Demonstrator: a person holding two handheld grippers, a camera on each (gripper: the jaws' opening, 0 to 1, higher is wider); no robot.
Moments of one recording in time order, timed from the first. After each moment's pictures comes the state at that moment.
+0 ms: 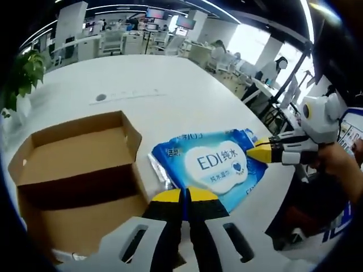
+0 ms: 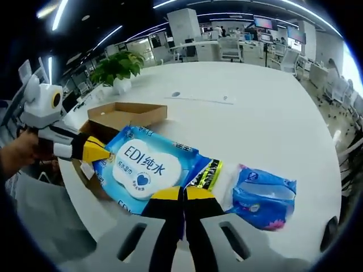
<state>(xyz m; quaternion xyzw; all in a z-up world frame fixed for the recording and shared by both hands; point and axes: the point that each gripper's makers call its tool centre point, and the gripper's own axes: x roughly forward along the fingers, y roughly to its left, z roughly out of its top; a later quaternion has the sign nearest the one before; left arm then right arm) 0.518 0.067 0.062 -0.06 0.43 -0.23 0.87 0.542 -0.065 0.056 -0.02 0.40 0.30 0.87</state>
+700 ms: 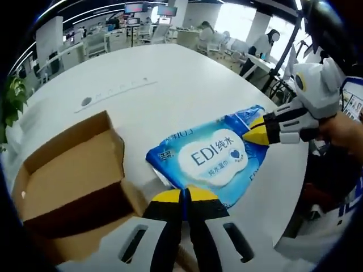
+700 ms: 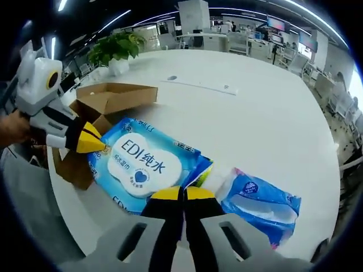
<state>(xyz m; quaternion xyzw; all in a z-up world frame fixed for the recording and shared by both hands) 0.542 0.057 0.020 0.03 0.46 -0.26 0.85 0.570 -0.071 0.009 -0.08 0.41 0.31 0.85</state>
